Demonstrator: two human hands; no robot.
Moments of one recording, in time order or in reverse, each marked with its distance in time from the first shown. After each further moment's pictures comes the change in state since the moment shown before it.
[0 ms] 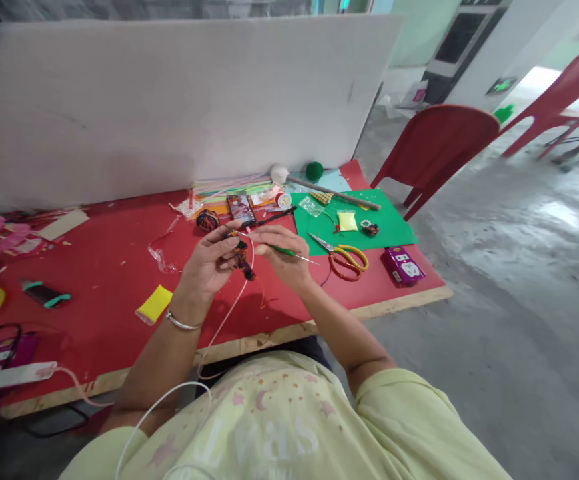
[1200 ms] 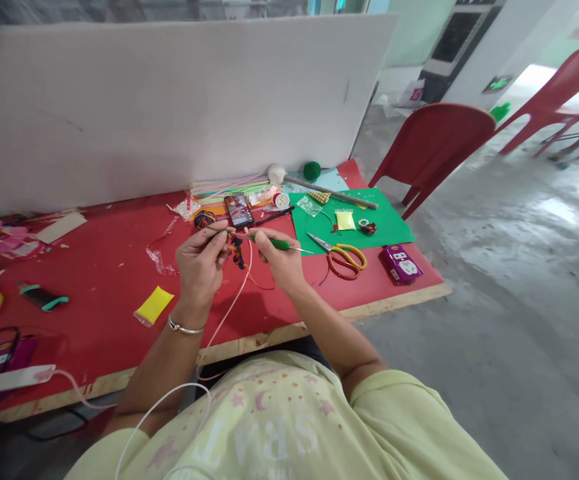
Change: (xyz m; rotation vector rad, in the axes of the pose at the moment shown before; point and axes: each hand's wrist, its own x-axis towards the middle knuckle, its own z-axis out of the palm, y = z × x) left_hand 0.000 -0.018 0.001 0.209 0.199 0.469; right_hand -0.008 0.000 0.018 0.263 0.161 0.569
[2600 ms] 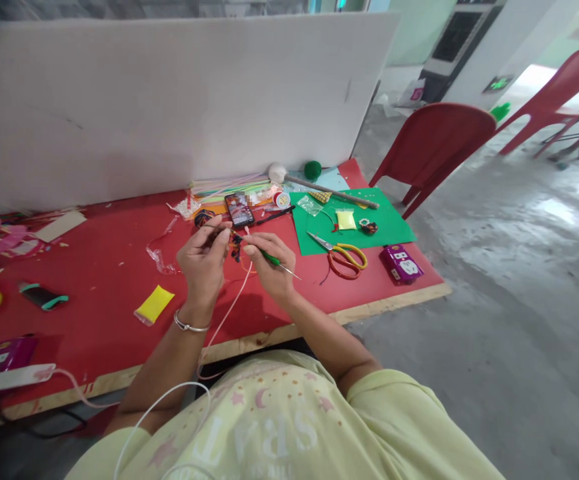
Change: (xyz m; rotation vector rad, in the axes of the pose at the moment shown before) left_hand -0.001 -0.009 -0.003 0.222 0.087 0.129; right_hand -0.016 0.011 0.010 -0.282 0.056 -0.474
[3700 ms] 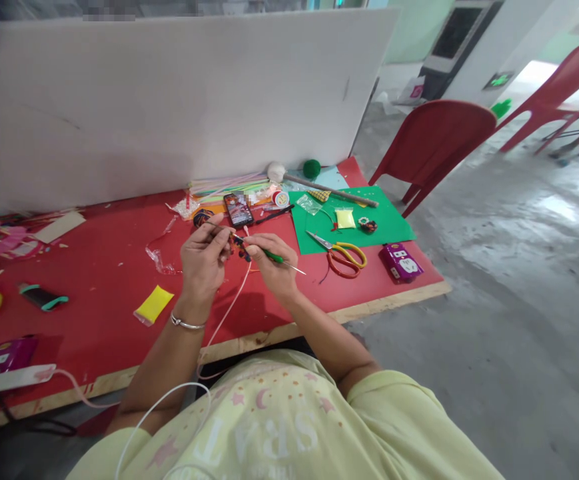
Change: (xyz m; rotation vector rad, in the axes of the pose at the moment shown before) left_hand 0.010 0.002 0.003 -0.257 -0.087 -0.216; right_hand 0.000 0.003 -0.006 0.031 0.004 0.037
